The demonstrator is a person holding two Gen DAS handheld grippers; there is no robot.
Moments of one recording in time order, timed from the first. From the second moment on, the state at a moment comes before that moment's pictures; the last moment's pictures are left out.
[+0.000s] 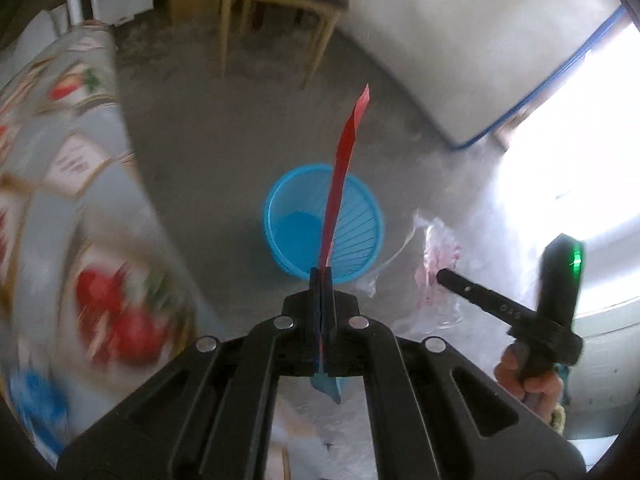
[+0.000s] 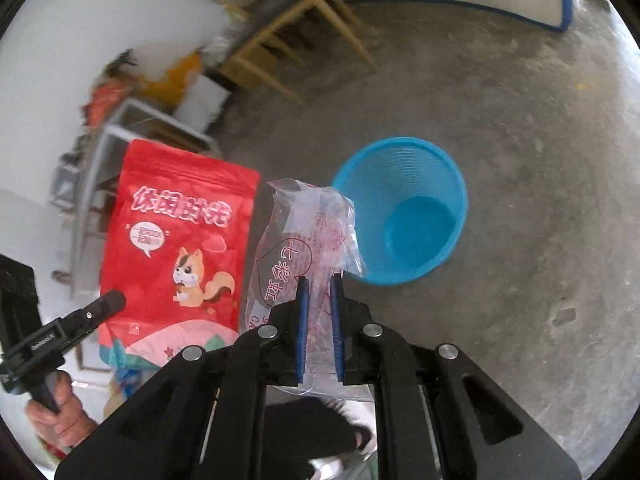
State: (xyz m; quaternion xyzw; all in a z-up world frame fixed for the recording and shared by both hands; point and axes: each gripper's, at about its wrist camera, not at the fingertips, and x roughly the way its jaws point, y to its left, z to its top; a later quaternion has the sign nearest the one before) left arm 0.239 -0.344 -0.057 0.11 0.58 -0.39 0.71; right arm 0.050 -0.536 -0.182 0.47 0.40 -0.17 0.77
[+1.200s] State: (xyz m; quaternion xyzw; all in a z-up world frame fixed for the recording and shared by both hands) left arm 0.120 -0.314 0.036 0.10 0.42 -0.53 0.73; right arm 0.052 -0.531 -0.163 0.27 0.43 -0.29 0.81
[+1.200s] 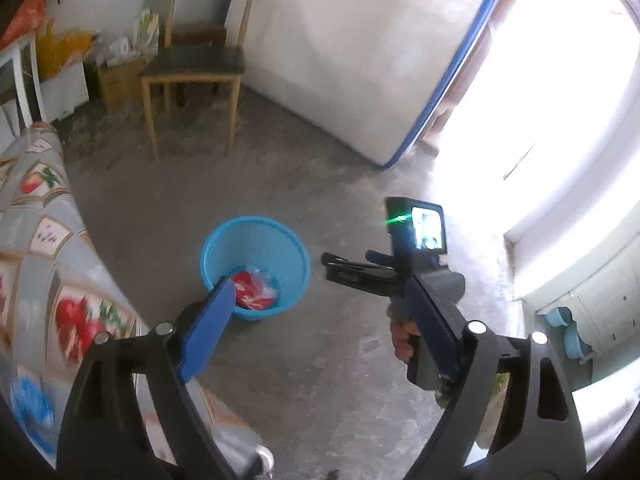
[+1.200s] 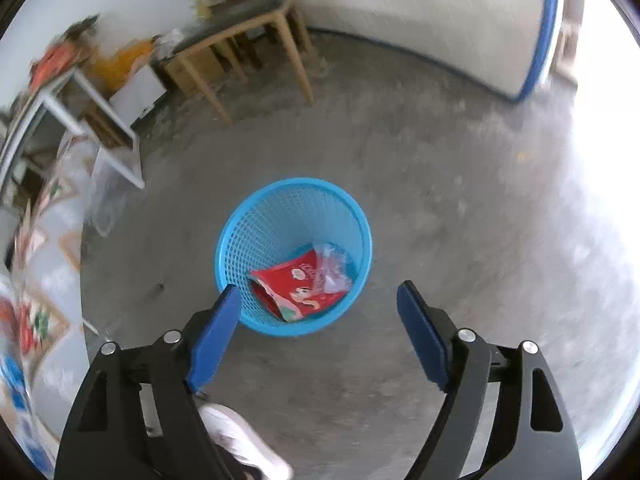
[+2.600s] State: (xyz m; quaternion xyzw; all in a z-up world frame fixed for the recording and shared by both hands) left arm 0.190 0.127 -0.027 -0.16 0.37 -0.23 0.89; right arm 0.245 -0.156 -0.063 0.08 0.46 0.13 0.87
